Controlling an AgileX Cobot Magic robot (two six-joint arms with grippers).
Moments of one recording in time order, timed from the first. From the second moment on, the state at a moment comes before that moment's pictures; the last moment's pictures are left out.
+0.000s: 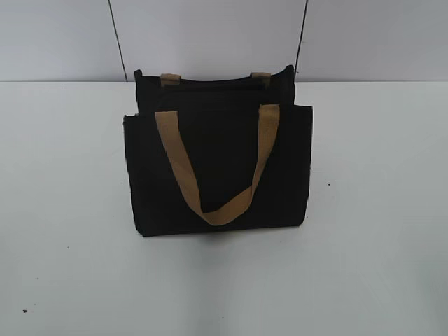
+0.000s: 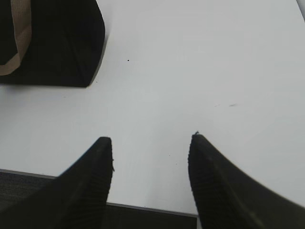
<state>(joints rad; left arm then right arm) -0.09 -0.01 -0.54 -0.02 1.08 0.02 0.01 -0.01 -0.48 0.16 1.10 -0.17</state>
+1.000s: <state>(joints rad) -0.09 0.17 -0.56 0.00 0.78 0.02 0.01 -0.01 -0.48 0.16 1.10 -0.17</state>
